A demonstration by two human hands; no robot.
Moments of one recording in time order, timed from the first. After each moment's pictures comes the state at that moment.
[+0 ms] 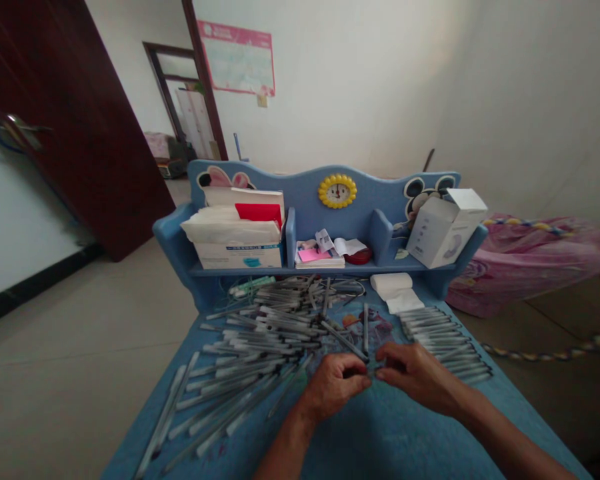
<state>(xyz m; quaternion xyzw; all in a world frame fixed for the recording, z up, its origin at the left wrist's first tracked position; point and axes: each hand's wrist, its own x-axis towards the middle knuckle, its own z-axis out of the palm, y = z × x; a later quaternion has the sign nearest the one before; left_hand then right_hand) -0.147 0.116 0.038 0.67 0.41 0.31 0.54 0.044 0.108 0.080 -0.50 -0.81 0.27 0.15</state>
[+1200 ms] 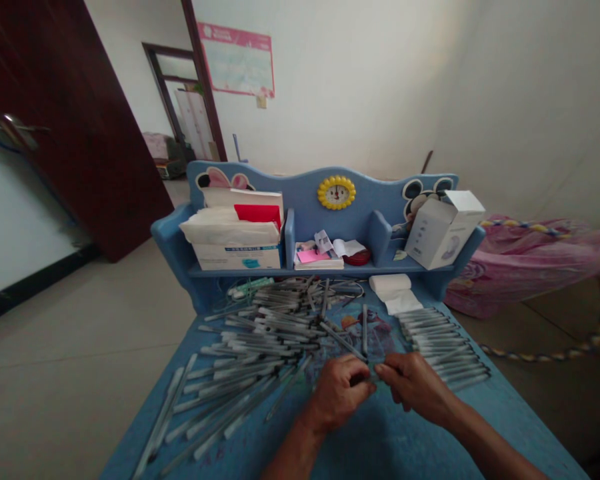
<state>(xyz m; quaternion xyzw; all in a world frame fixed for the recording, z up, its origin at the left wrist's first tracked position) -0.136 0.110 0.033 0.77 0.42 0.32 0.36 0.039 0.102 0.049 -0.58 -0.70 0.37 0.20</state>
